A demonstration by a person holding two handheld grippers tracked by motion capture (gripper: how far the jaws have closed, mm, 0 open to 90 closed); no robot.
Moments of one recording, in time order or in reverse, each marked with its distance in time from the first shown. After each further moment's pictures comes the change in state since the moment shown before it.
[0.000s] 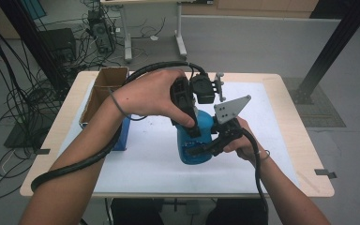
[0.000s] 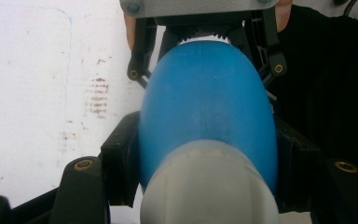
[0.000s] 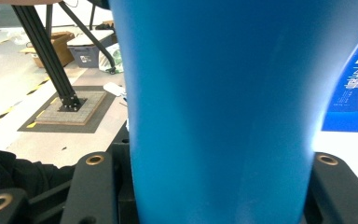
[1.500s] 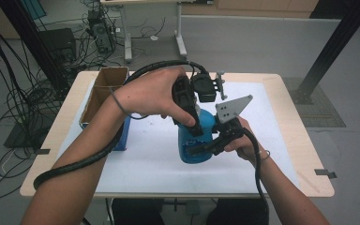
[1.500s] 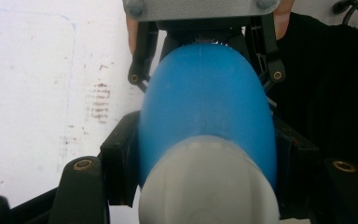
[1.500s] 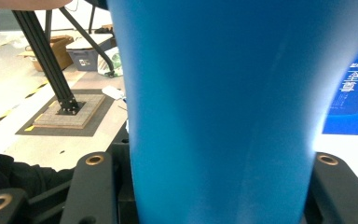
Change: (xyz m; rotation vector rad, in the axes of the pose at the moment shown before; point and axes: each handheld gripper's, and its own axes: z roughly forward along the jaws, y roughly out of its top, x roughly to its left) left arm 0.000 0.001 0.000 -0.025 0.004 -0.010; right arm -0.001 -0.001 -0.002 -0.018 -0.005 -0.006
